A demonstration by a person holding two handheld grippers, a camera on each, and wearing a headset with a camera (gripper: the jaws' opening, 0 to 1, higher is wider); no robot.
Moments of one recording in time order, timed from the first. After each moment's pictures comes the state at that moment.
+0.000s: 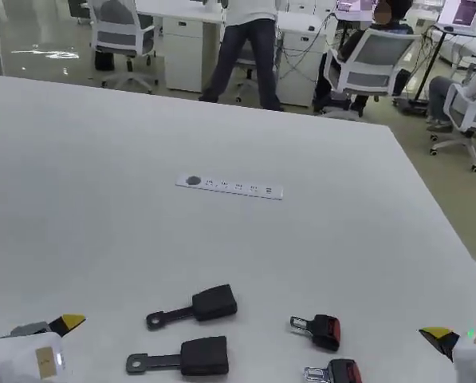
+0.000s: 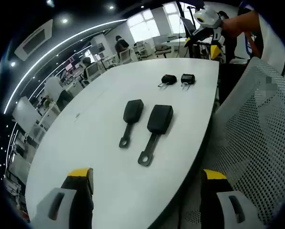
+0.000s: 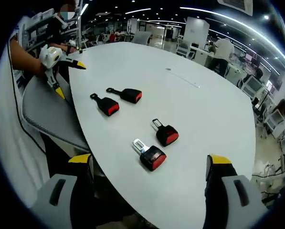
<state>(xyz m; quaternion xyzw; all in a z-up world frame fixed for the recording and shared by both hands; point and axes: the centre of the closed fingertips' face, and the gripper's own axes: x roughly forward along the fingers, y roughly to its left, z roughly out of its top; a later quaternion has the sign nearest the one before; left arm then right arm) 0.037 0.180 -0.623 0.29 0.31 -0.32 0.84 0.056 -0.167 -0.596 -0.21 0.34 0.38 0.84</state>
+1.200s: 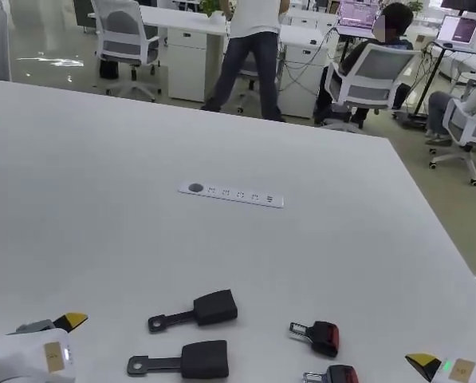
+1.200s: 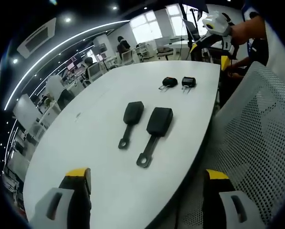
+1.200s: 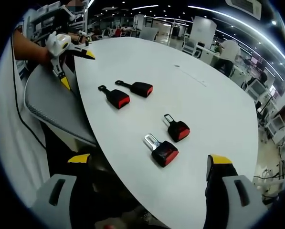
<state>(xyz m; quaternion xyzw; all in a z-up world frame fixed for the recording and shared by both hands) 0.038 0.178 -0.624 0.28 0.31 -0.32 0.85 0.054 -0.159 -0.595 -0.23 0.33 0.39 0.83</state>
